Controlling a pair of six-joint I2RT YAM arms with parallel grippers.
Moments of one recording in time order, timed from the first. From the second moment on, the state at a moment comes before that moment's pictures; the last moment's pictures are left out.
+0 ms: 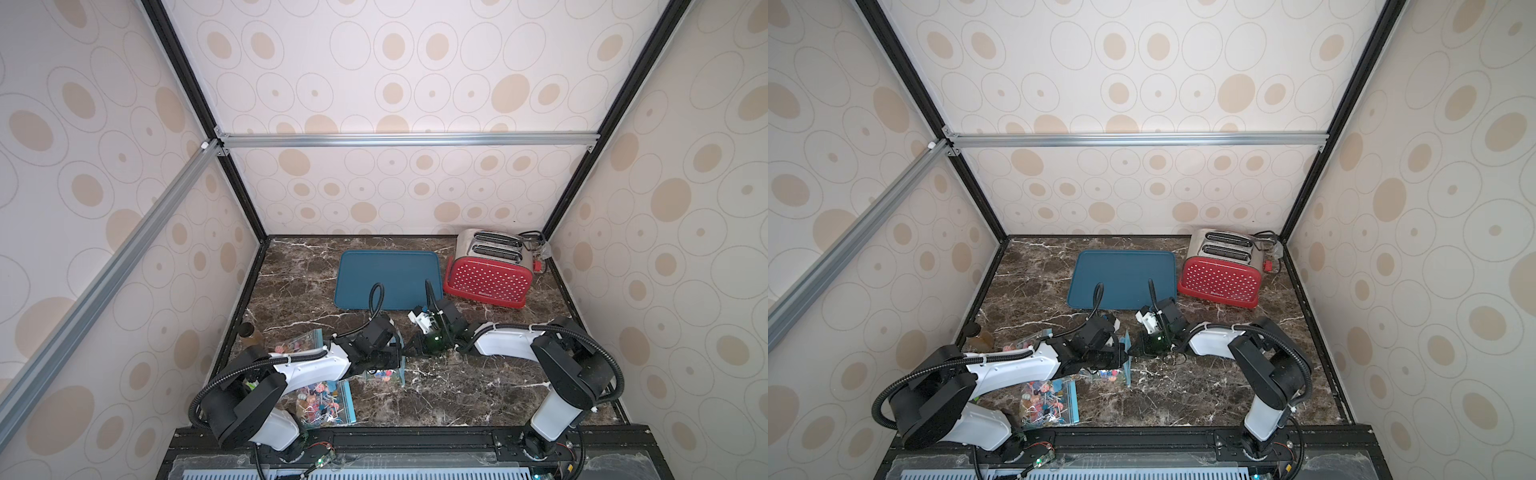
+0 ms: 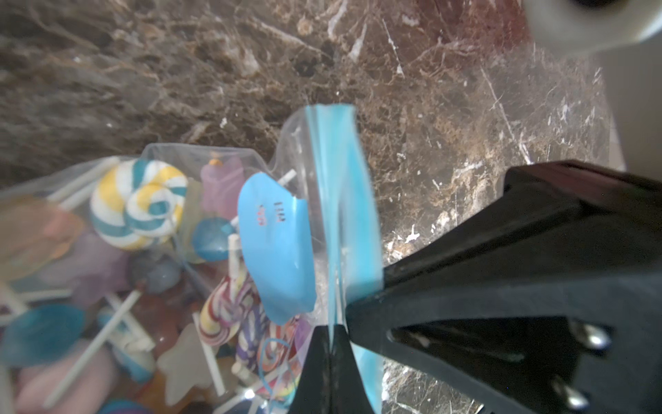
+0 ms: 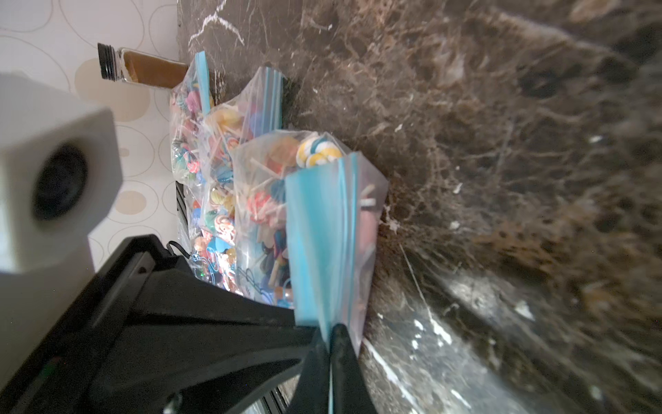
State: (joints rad) left arm -0.82 1.46 0.65 -0.10 0.13 -0.81; right arm 0.69 1.70 0.80 0.02 -0.63 0.69
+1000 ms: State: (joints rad) left arm -0.82 1.46 0.65 -0.09 0.12 -0.81; right arm 0.70 1.75 0.88 -0.10 -0.57 0.67
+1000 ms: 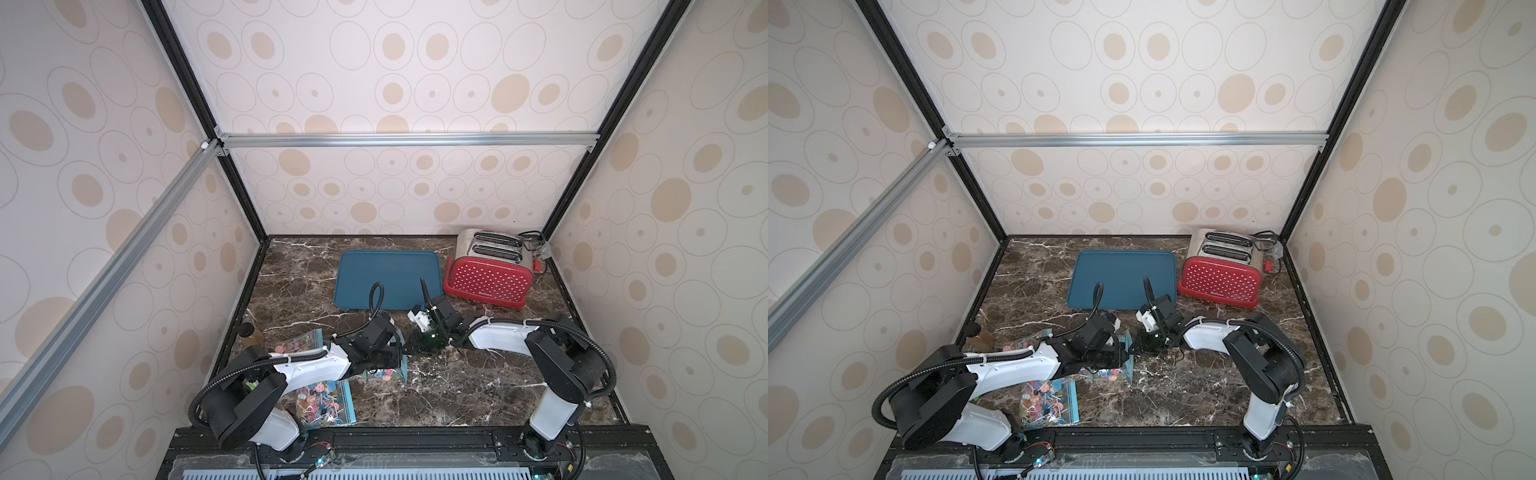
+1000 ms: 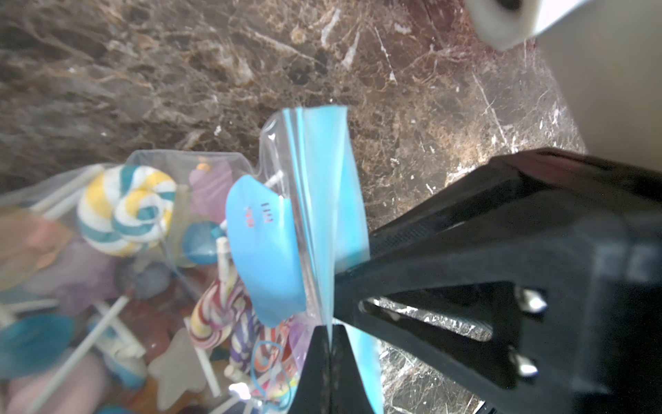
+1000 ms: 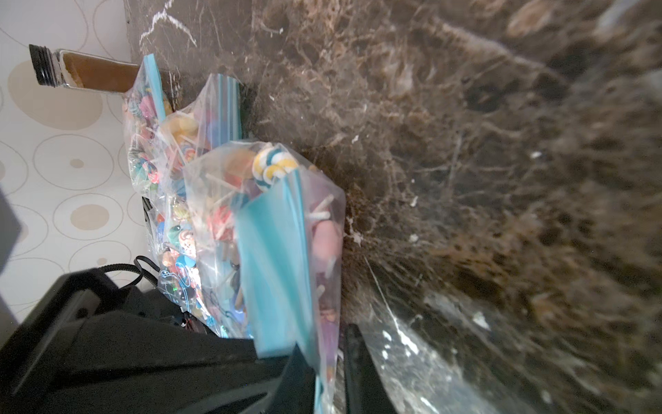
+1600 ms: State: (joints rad) left arm -0.82 1.46 0.65 -0.10 0.11 -0.82; right arm 0.71 1.78 0.90 -0.10 -0.58 0.67
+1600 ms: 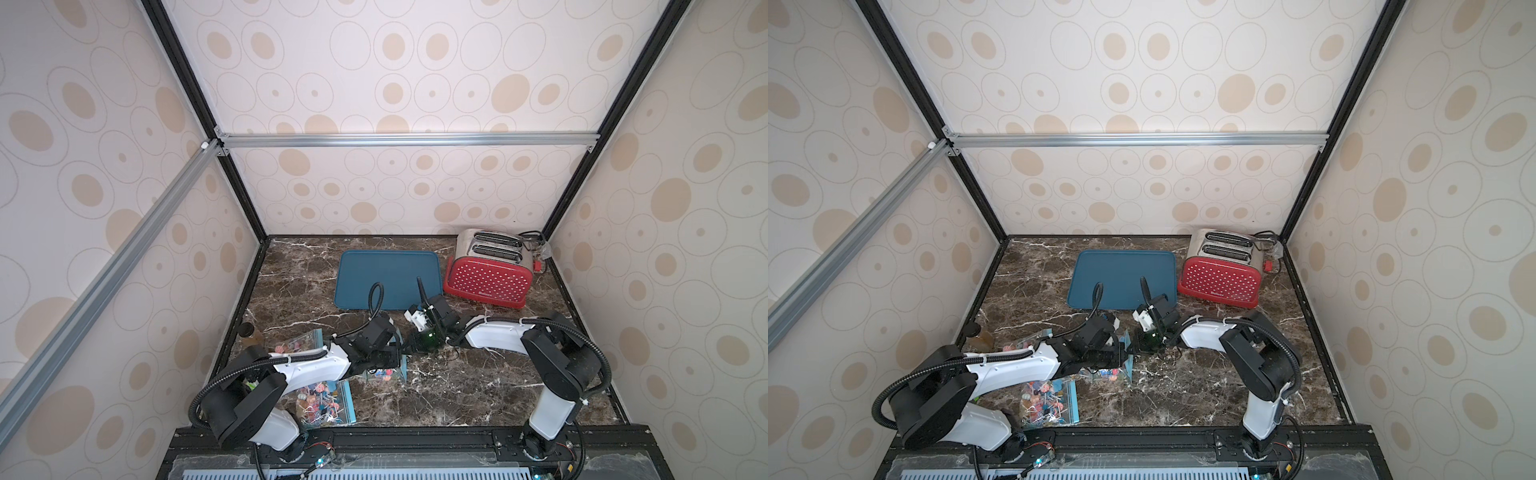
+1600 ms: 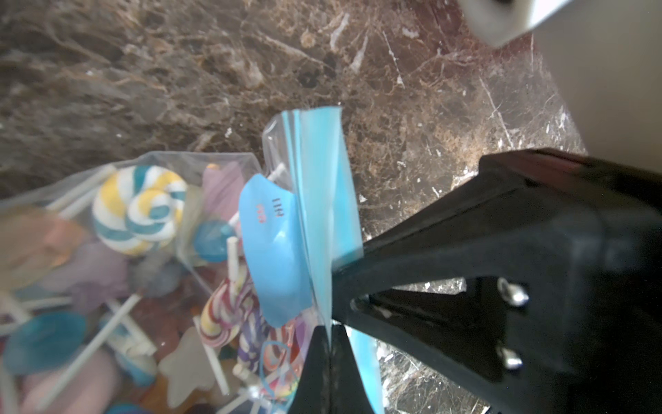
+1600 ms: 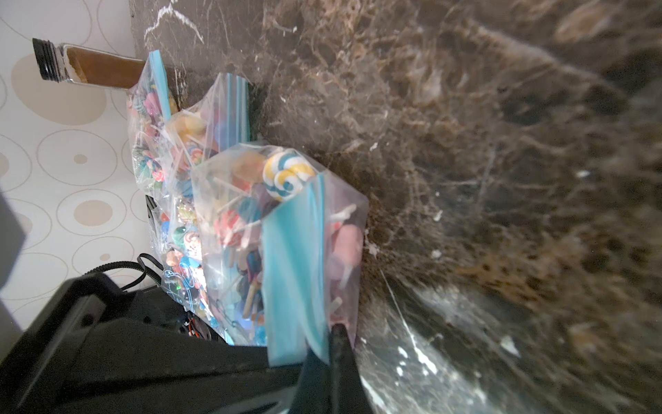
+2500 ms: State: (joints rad) left arm -0.84 1.52 0.67 -0.13 -0.02 -0.97; right arm 0.81 1.82 1.07 -0.44 -0.18 0.55
